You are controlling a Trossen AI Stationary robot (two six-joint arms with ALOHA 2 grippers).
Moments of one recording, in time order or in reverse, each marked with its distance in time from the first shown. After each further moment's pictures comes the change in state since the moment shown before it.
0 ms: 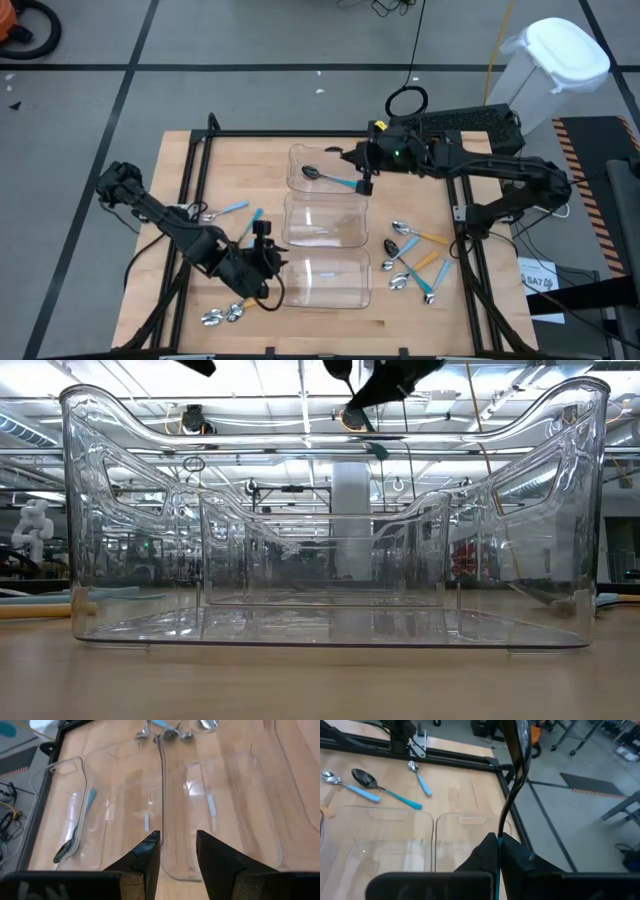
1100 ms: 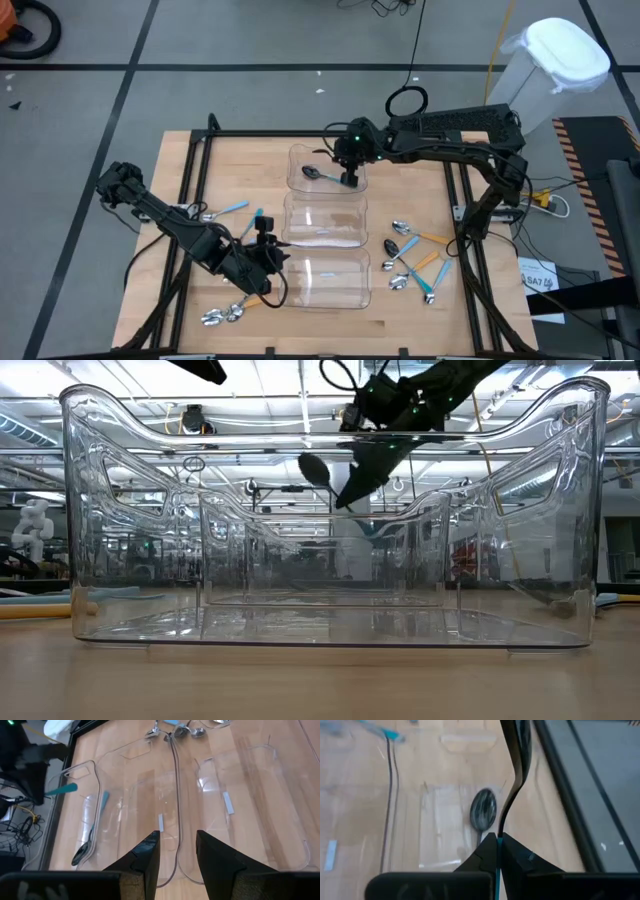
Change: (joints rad) left arm 0.024 0.002 -0.001 0.000 -0.028 0.079; right arm -0.224 0.345 0.000 0.037 -0.237 -0.030
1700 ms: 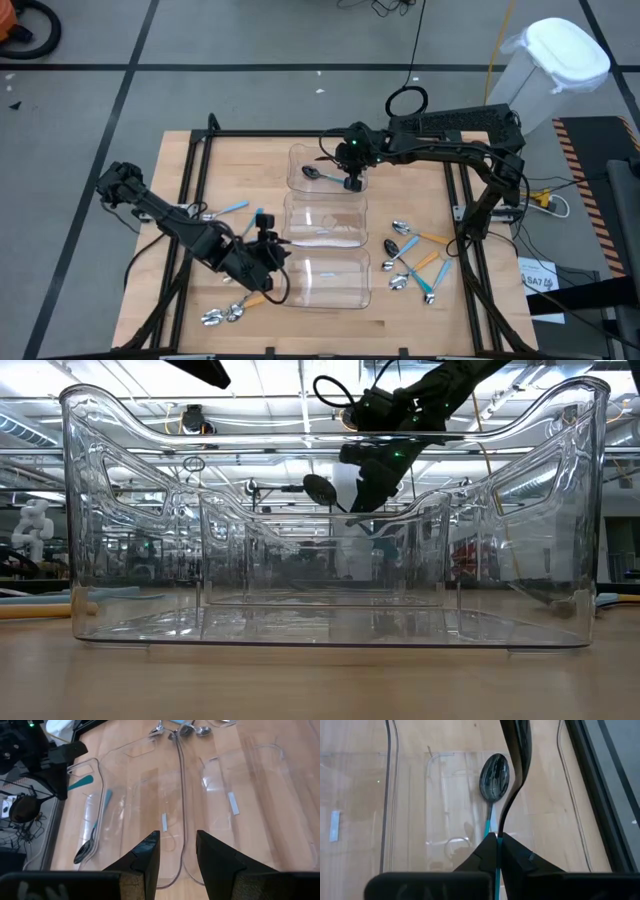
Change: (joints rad) left arm 0.021 0.000 0.000 0.001 0.000 -0.002; right arm 0.000 0.022 0.000 -0.104 0.003 0.004
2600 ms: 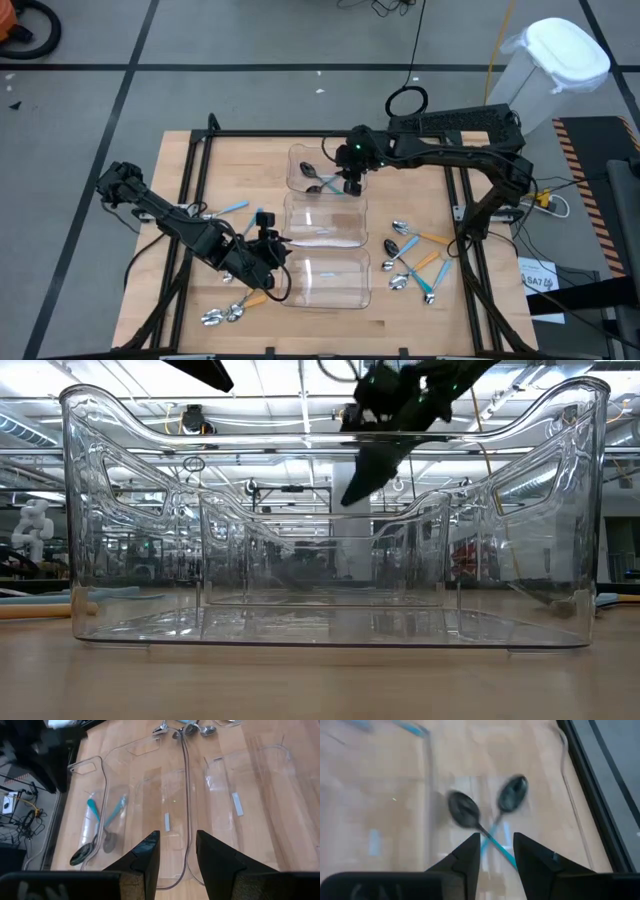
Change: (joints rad) left arm 0.014 0.000 0.000 0.000 0.000 -0.005; right arm 0.077 -0.085 0.000 -0.003 0.006 0.077
